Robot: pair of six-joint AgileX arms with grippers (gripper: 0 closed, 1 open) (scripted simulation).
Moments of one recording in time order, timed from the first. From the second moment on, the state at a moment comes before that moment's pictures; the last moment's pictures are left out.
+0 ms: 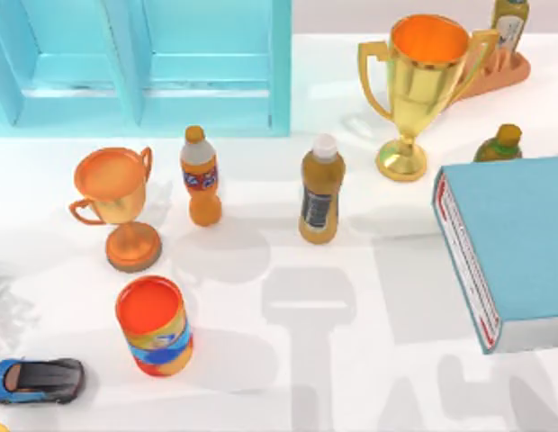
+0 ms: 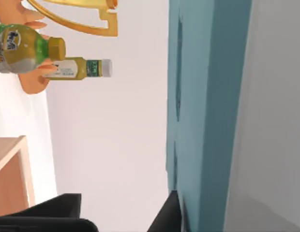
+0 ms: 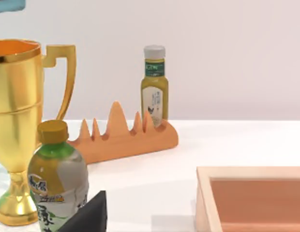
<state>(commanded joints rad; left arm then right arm) 1.54 -0.16 2.25 0.11 1.71 2.14 0.00 0.00 0.00 0.00 0.00 0.00</state>
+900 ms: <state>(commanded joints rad) 1.54 -0.16 2.25 0.11 1.71 2.14 0.00 0.00 0.00 0.00 0.00 0.00</state>
